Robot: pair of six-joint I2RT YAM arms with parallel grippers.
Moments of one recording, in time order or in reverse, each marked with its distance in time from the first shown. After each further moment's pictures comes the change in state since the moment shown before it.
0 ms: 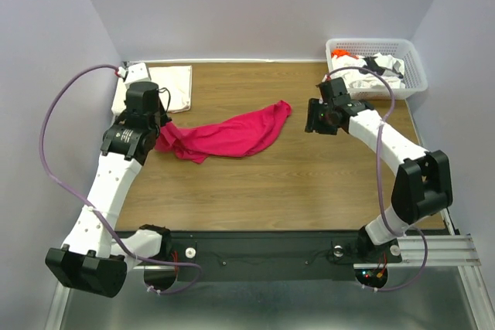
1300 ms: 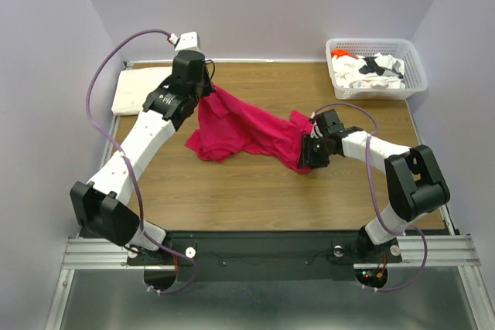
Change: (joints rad) left arm -0.227 0.380 0.268 0.169 0.065 -0.061; right arm 0.014 0.040 -0.350 0.211 -0.386 -0.036
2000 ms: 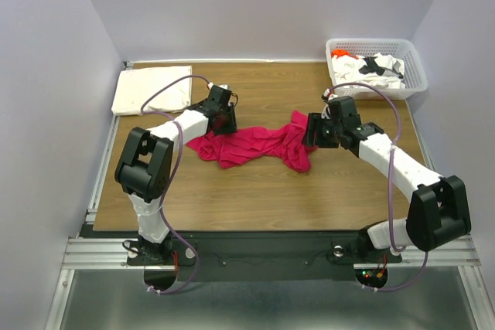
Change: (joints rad) left arm 0.009 0.379 -0.235 0.173 0.317 -0.111; right arm -0.014 -0.237 0.070 0.000 0.138 -0.014
